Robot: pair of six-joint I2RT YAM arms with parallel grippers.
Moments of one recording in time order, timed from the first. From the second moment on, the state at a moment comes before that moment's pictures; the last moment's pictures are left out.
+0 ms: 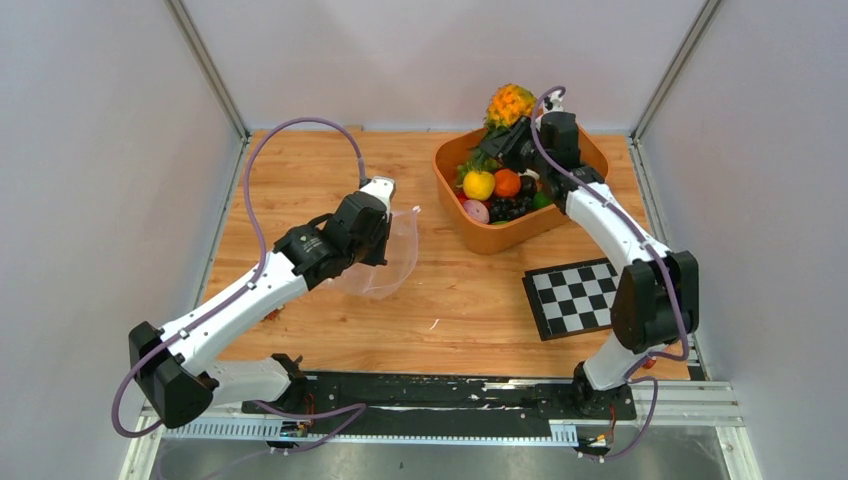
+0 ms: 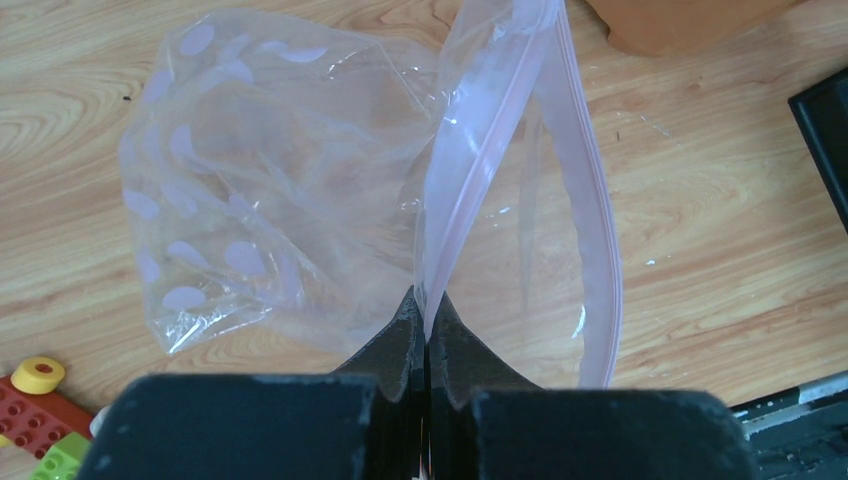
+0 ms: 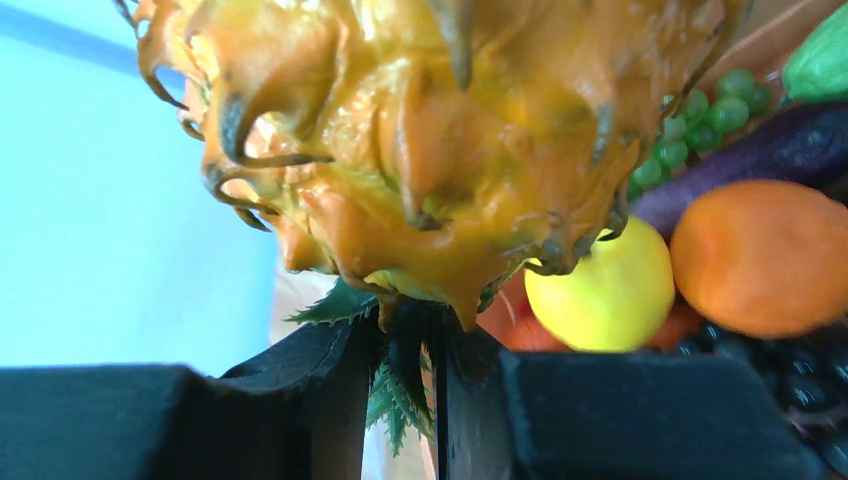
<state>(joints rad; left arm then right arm) -0.77 1.20 1.14 -0.71 -0.29 -0.36 0.26 1.67 1.37 0.00 -0.20 0.87</state>
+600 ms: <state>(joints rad) -0.77 1.17 1.12 -0.64 -0.24 -0.34 0.39 1.19 1.14 -0.45 -0.70 0.22</state>
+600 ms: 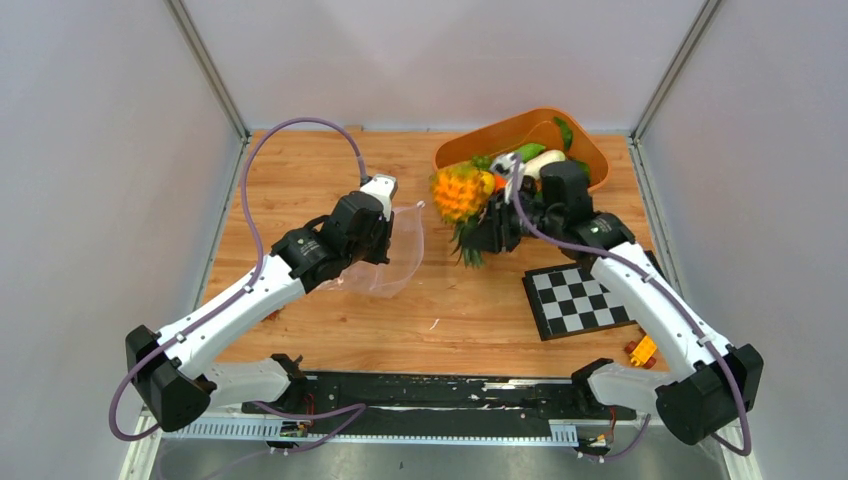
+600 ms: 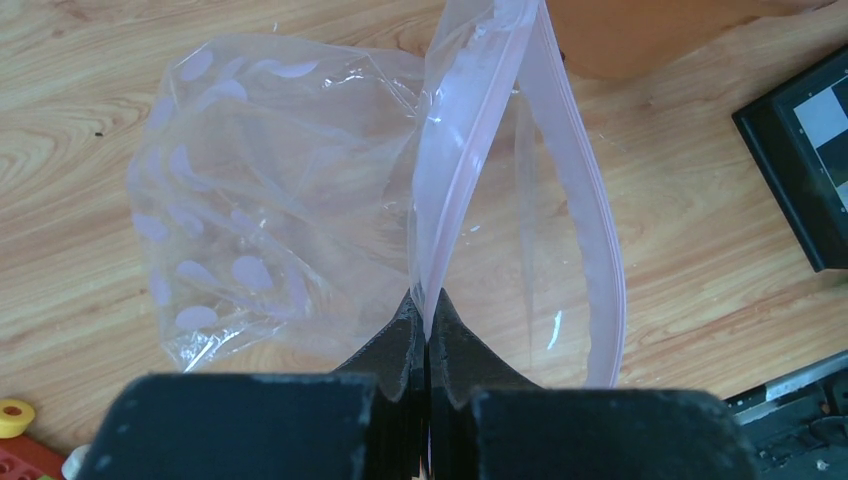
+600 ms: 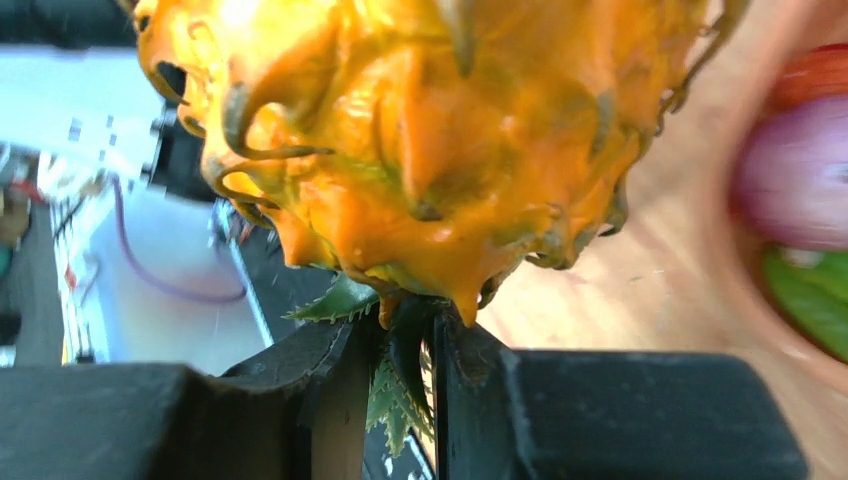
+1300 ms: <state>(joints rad) -0.77 1.11 1.09 -0.64 -0.23 -0.35 0.73 1.37 1.22 -0.75 -0.48 -0.03</state>
